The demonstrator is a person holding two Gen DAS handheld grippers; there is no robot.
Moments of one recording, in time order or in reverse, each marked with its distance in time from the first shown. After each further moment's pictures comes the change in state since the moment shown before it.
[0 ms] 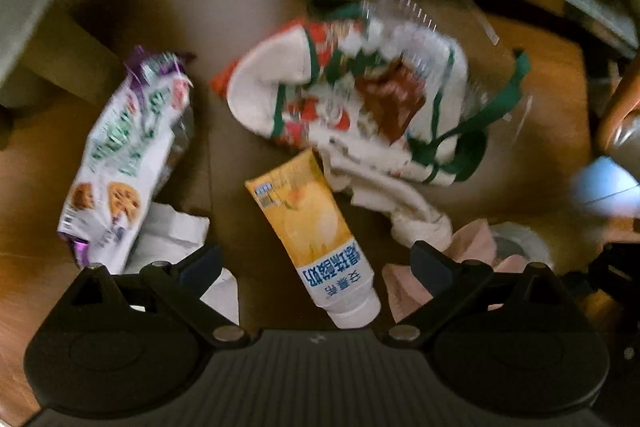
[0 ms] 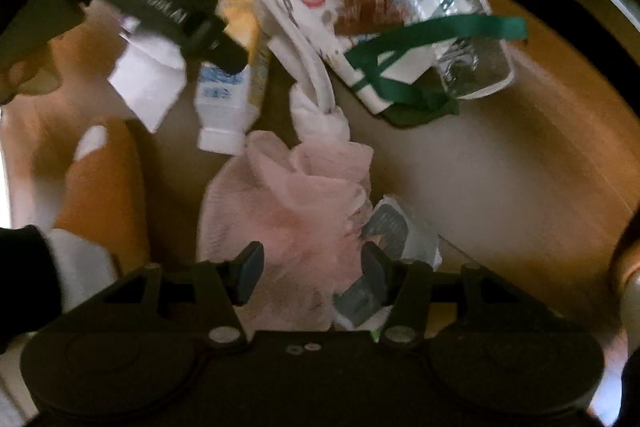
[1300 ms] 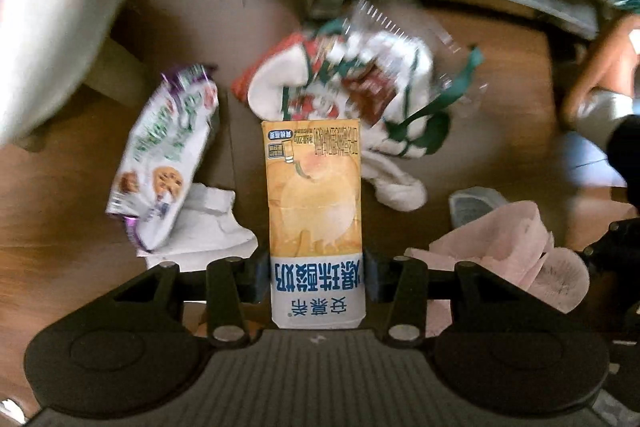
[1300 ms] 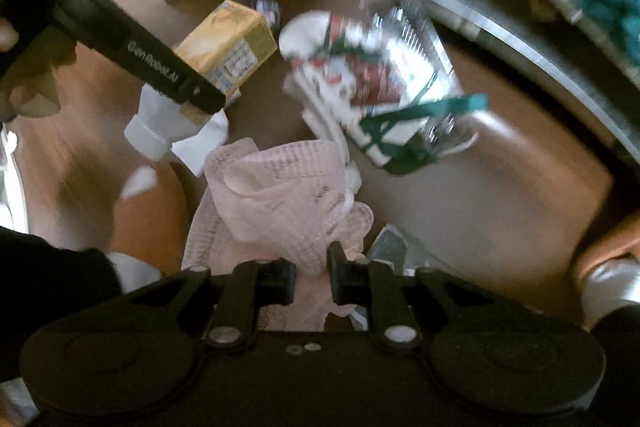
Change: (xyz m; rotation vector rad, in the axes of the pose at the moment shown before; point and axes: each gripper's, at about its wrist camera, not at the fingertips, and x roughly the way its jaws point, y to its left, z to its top) left arm -0.082 -0.006 -0.016 0.067 0.003 -0.018; right arm -0.108 0.035 -0.005 0.014 -0.143 -0.021
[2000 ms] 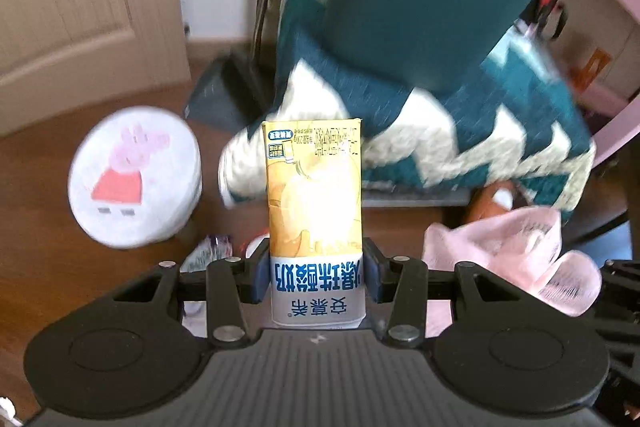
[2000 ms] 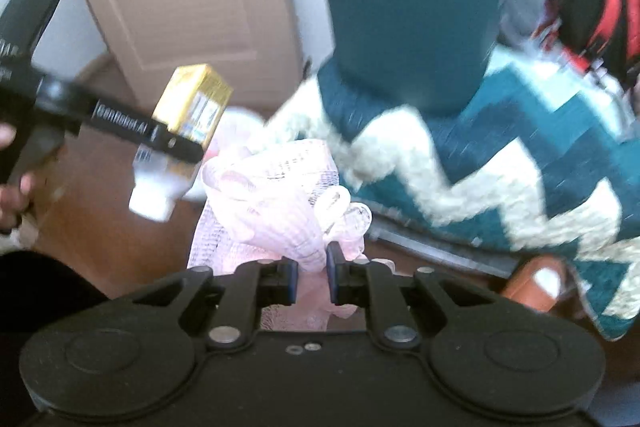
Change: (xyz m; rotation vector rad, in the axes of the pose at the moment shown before) left arm -0.308 -0.086 -0.074 -0.079 -0.557 0.014; right arm -0.292 0.017 -0.066 0.076 -0.602 -0.101
